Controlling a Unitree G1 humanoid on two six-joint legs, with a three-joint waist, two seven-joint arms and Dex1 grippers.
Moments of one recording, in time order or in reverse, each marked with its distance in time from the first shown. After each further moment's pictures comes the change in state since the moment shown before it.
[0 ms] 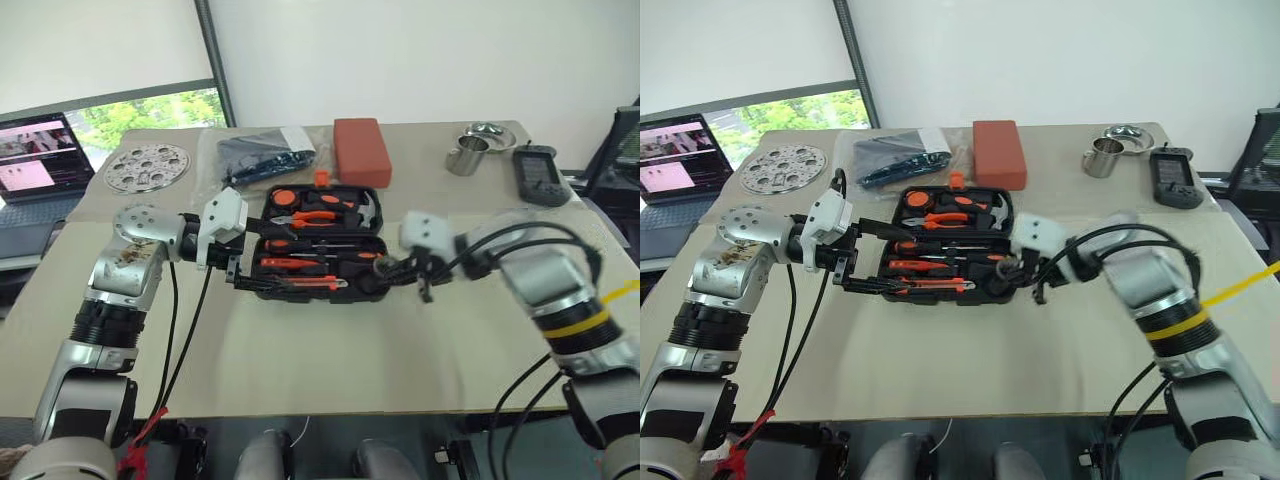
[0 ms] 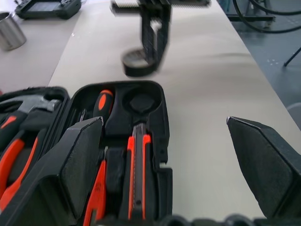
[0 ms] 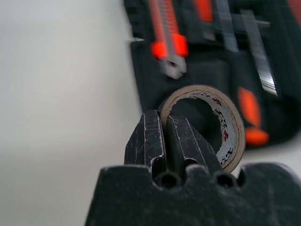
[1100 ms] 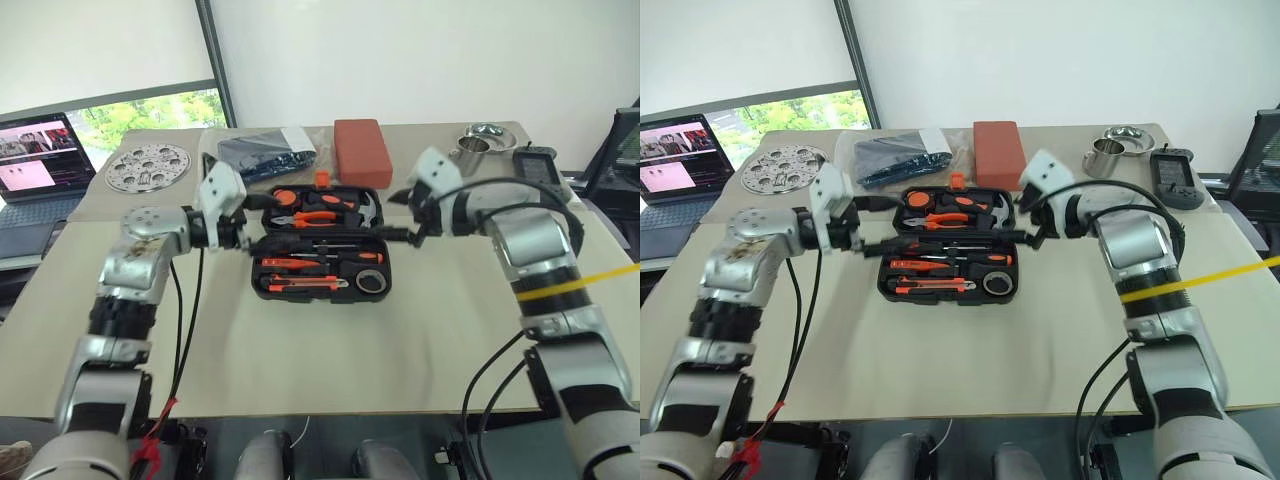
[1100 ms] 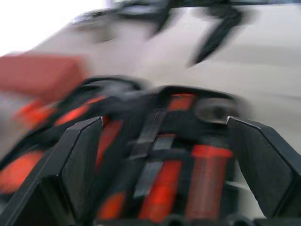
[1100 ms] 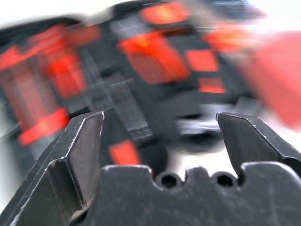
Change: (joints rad) left arm -0.141 -0.142 0.083 0.297 0.082 0.093 0.502; right arm -0.223 0.196 -0.343 0.436 0.036 -0.008 -0.397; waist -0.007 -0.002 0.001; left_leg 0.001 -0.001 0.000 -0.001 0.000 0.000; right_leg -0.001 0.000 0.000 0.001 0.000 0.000
